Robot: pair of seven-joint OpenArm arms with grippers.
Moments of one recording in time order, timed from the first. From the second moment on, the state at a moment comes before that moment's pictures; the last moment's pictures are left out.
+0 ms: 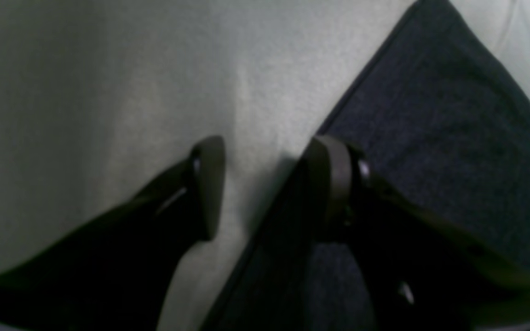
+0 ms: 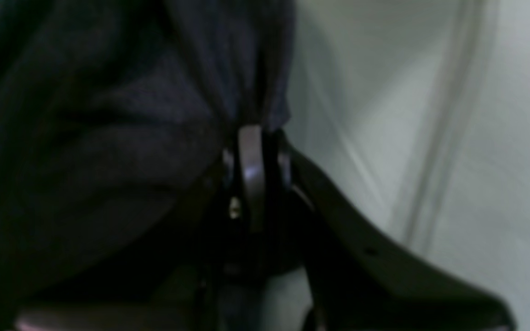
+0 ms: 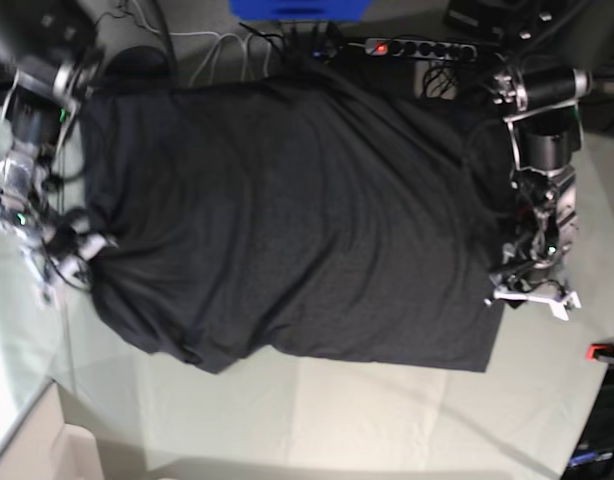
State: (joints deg) left arm -20.6 -12.3 -17.4 38.1 -22.2 0.0 12.4; right arm 11.5 14.7 32.2 51.6 -12.0 39.4 -13.7
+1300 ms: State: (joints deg) left arm -20.4 -12.4 -17.5 37.9 -22.2 -0.3 11.7; right arm -28.8 6.5 30.3 96.2 -11.8 39.7 -13.5
